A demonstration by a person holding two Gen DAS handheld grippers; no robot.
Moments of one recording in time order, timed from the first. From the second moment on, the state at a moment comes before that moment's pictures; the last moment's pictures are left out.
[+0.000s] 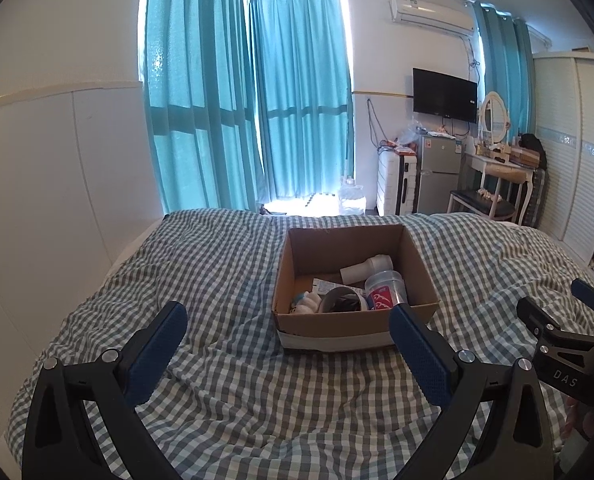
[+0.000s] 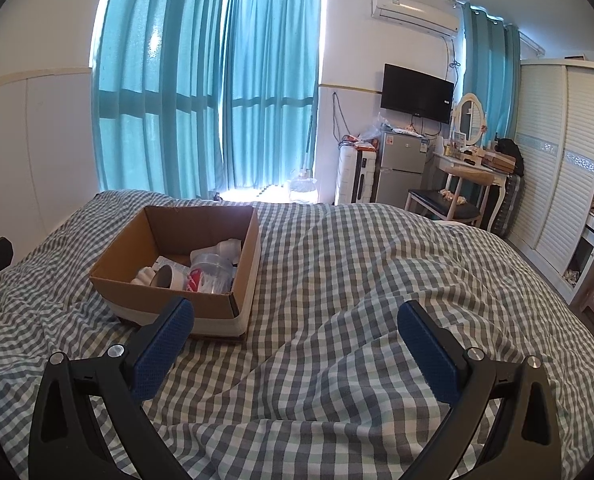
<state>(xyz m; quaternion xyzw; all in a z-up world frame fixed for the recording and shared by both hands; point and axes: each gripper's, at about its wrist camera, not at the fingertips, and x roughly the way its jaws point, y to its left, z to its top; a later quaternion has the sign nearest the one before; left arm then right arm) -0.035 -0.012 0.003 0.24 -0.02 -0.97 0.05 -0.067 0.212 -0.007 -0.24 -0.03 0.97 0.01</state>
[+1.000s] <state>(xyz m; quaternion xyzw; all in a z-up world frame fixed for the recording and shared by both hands) -0.031 -0.013 0.005 0.24 -0.02 -0.97 0.04 -0.068 0.204 -0.015 -0.25 -0.03 0.97 0.01</state>
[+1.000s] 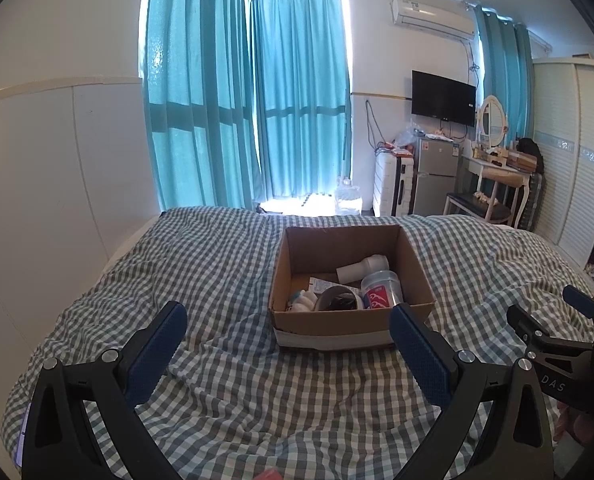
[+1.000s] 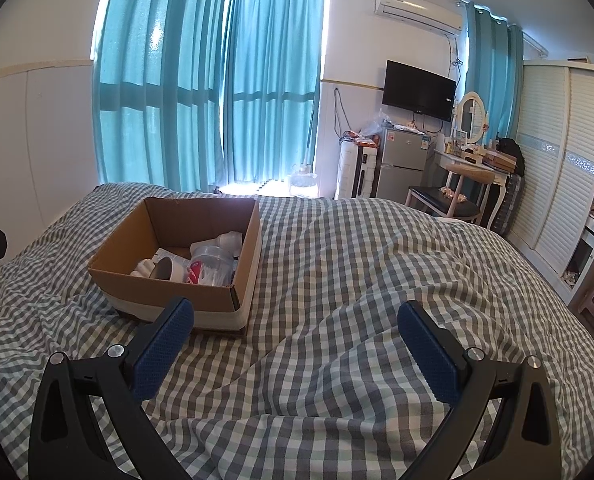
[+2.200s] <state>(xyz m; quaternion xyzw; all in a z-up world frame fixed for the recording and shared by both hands) -0.029 -0.008 -0.003 0.25 -0.03 -0.97 0.06 -0.069 0.198 -0.018 -0.25 -0.04 0.97 0.01</state>
